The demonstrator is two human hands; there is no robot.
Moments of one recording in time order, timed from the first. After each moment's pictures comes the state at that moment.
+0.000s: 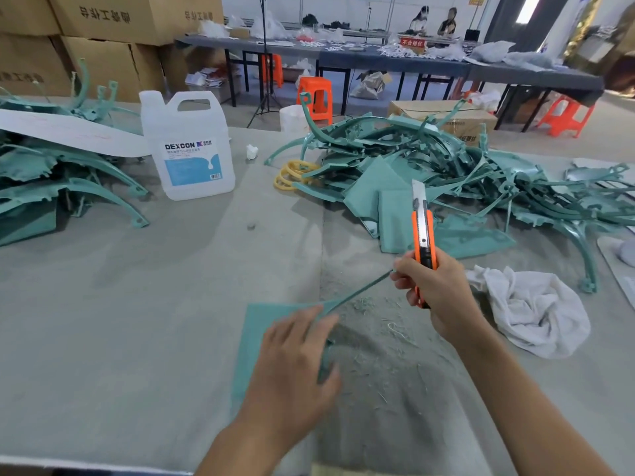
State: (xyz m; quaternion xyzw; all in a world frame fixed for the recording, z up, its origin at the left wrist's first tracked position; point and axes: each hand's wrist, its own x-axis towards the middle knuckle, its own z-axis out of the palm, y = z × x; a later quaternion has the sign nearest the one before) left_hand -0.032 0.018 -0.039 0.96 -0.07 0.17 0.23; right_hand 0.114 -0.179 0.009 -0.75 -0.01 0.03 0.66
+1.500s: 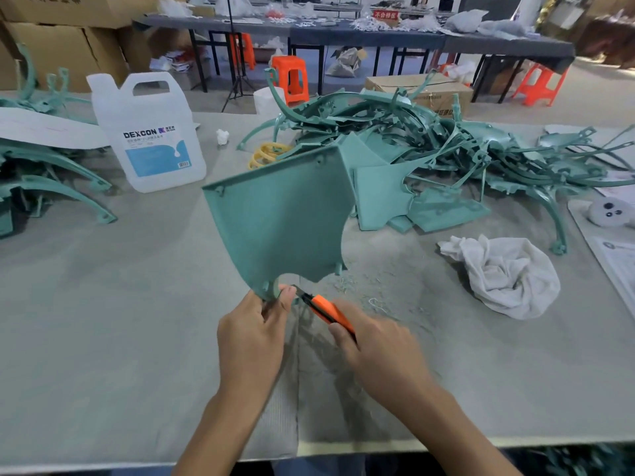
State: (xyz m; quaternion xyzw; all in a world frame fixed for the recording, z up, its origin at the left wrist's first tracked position) left_hand -0.005 0.029 -0.053 0.83 0.14 0.29 0.45; right_hand 0.012 -0.154 -0.029 -0.97 -0.17 0.05 0.19
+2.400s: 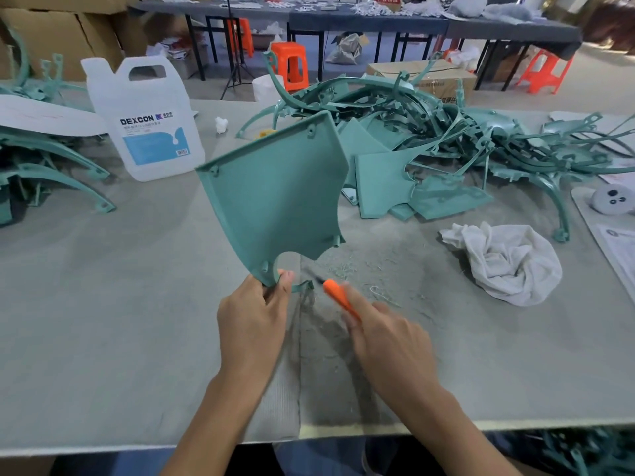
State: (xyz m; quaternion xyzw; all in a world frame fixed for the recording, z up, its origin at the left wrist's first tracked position) left_hand -0.005 0.027 -0.041 0.85 0.16 0.27 0.42; right_hand 0.000 -0.161 -0.042 -0.97 -0.14 -0.05 0.19
